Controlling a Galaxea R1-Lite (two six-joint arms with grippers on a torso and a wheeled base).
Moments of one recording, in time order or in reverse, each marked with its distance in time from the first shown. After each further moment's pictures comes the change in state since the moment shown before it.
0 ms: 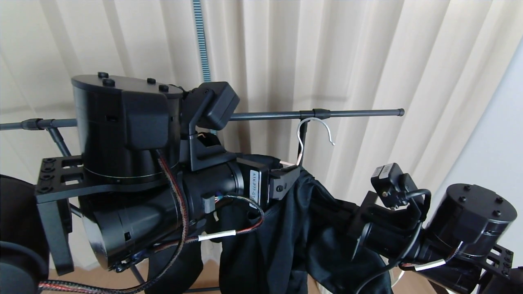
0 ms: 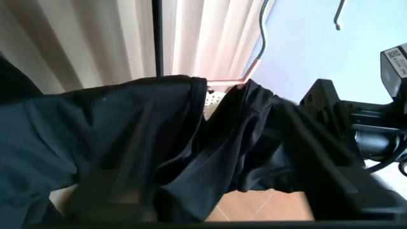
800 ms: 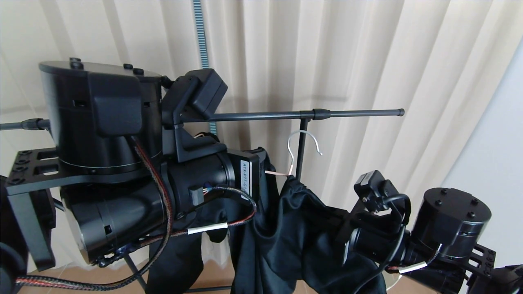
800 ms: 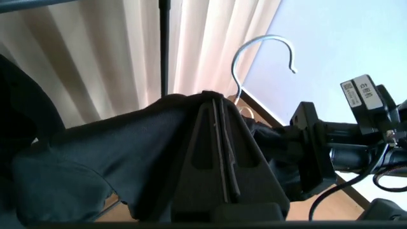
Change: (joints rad) left arm 0.013 -0.028 -0.003 0.000 -0.007 0.000; right arm 0.029 0.038 -0.019 0.051 -0.049 -0.002
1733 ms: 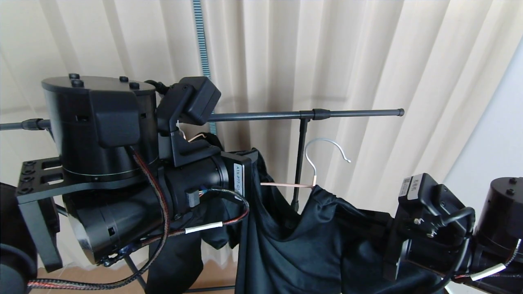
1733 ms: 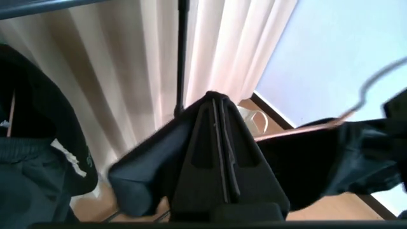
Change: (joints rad) left arm 0.038 0.000 0.056 -0.077 0.006 0.037; right arm -0.067 -0.300 0.005 0.395 0.053 -0.277
